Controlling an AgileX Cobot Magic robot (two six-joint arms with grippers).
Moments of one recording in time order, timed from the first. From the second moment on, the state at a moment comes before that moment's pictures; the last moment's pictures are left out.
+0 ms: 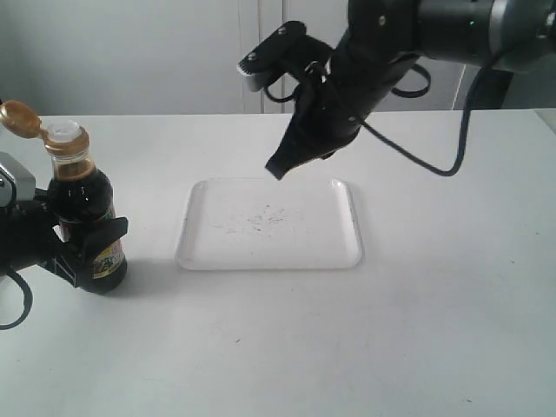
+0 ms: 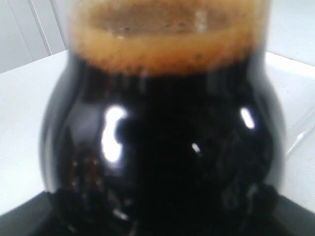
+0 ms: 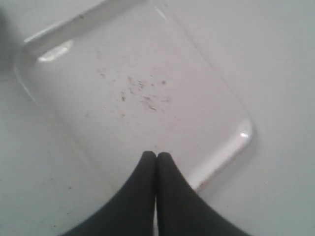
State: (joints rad) left arm 0.05 1.76 -0.50 0.92 -1.05 -0.24; right arm 0.53 1.80 -1.51 0.01 0.78 -0.37
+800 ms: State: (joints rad) left arm 0.05 1.76 -0.50 0.92 -1.05 -0.24; right arm 0.15 1.58 -1.26 0.01 0.72 -0.24
